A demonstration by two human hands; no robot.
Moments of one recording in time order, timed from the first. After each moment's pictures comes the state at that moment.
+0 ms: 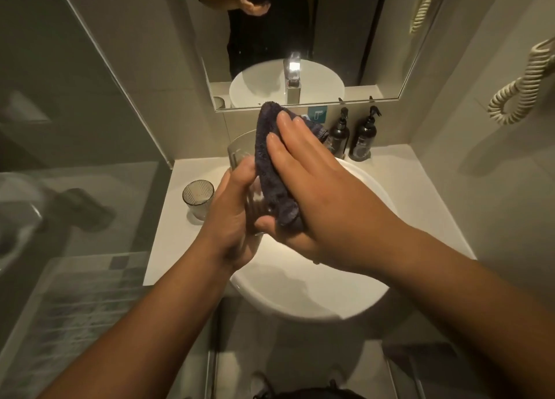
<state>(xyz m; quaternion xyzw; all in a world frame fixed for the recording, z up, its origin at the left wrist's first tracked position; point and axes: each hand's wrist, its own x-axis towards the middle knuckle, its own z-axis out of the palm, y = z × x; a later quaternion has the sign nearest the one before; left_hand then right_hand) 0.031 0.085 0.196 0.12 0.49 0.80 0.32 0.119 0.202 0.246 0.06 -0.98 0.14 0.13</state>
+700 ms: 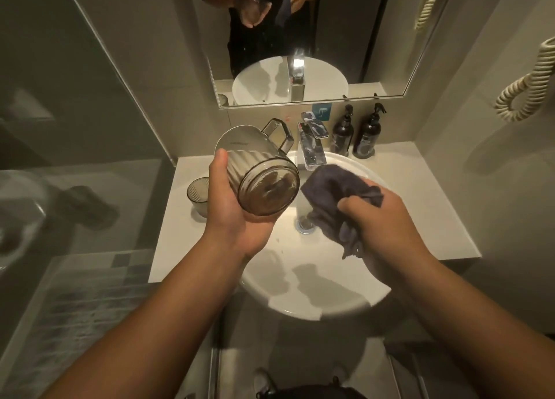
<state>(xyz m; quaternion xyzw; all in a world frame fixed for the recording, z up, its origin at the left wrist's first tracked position) 0.017 0.086 0.191 -0.09 0.40 0.85 0.33 0.138 0.220 0.203 -0.29 -0.63 0.71 0.11</state>
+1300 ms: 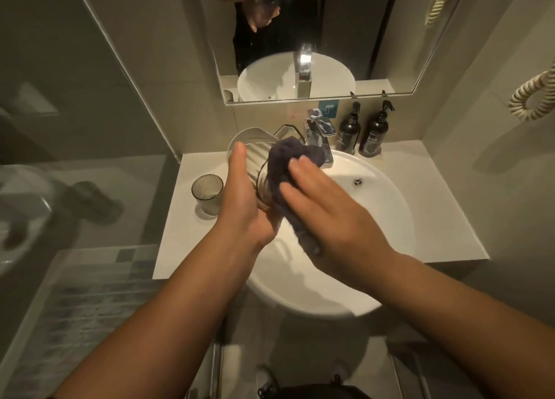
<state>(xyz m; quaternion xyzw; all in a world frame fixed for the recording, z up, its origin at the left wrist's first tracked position) 0.007 0.097 0.191 -0.13 0.44 0.80 0.38 0.116 0.201 0.175 0.14 -0.93 0.15 0.32</state>
